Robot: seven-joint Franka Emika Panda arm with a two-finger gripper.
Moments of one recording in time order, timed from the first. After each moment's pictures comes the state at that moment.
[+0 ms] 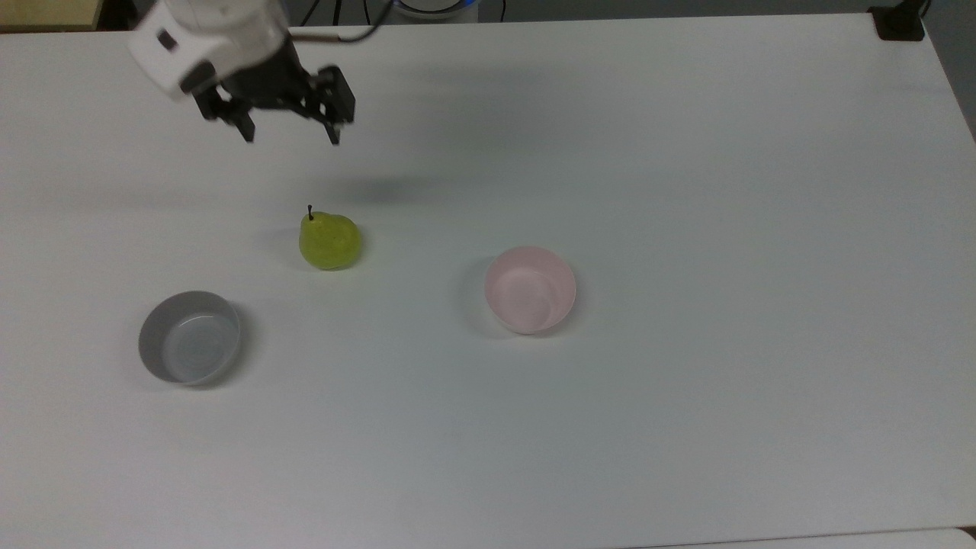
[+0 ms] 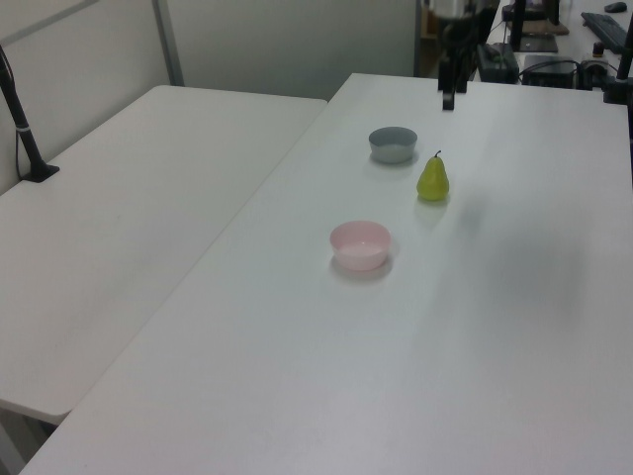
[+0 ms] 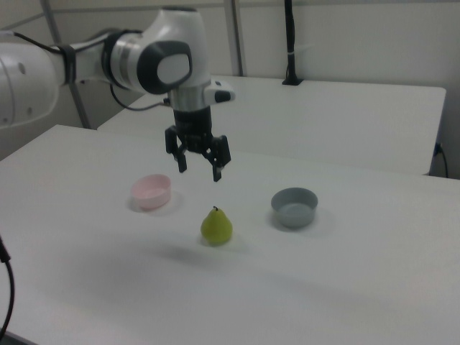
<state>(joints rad) -0.06 0.25 -0.11 -1.55 0.02 1.74 -0.17</state>
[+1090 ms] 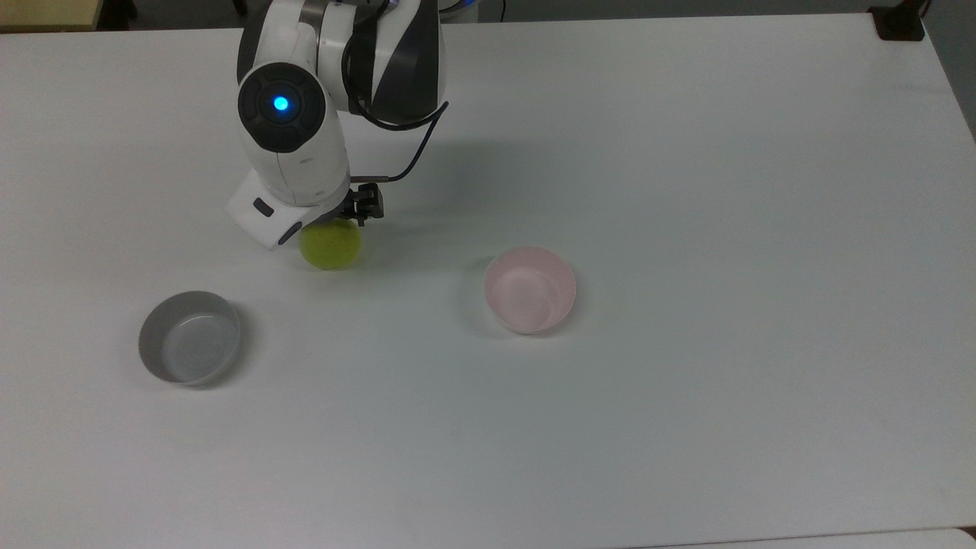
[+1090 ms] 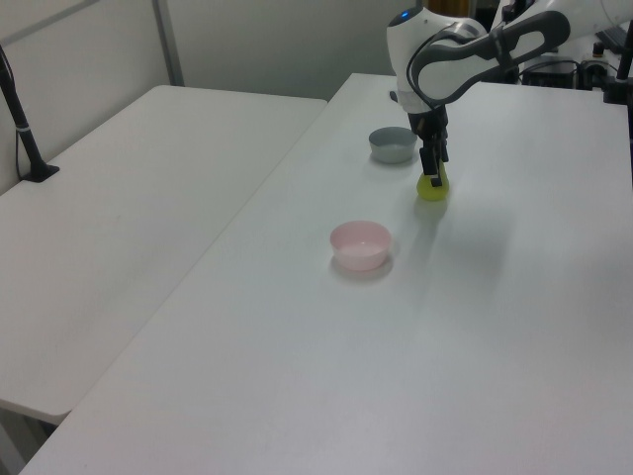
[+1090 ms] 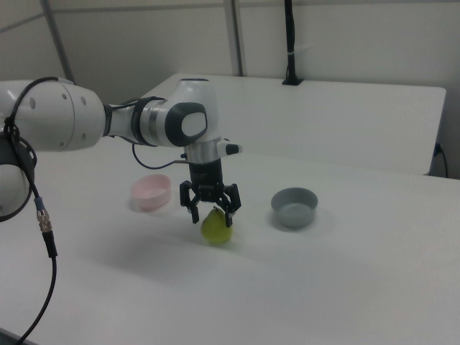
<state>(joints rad) -0.01 0.50 -0.10 -1.56 -0.11 1.85 -0.19</state>
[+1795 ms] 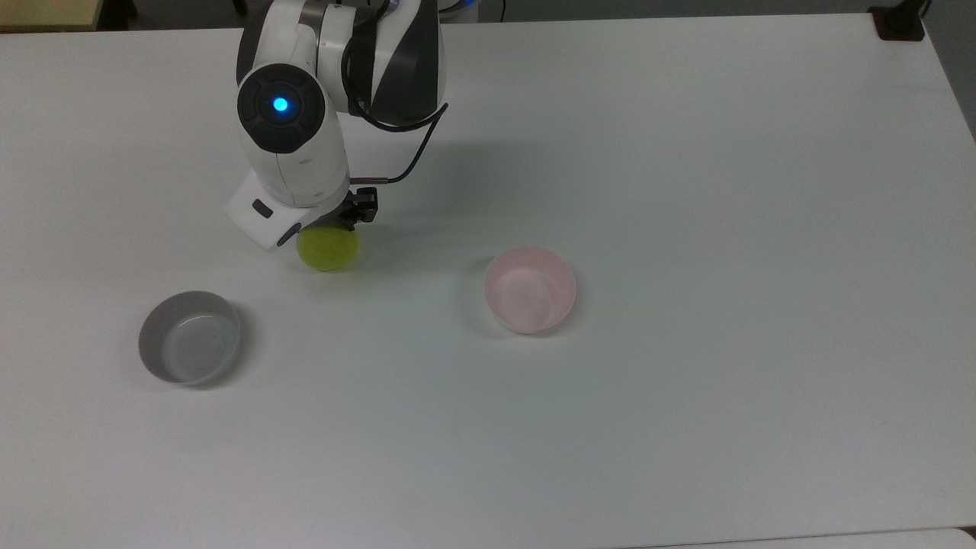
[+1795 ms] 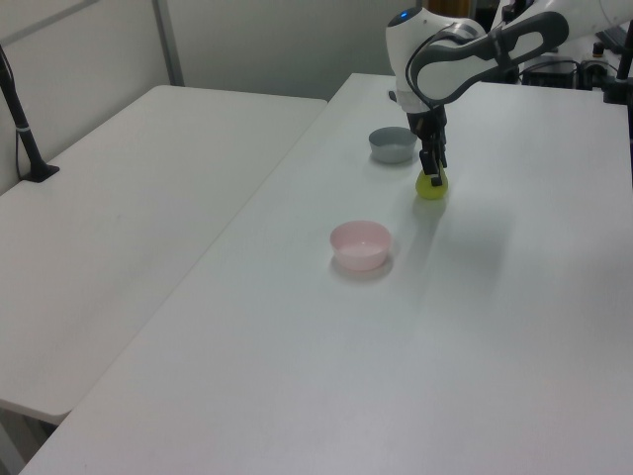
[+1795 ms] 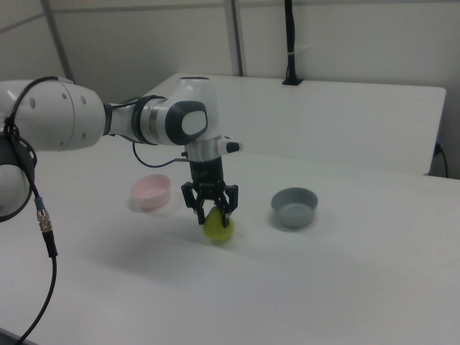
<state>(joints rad) -0.01 0.50 -0.11 -1.54 -0.11 1.85 -0.19</state>
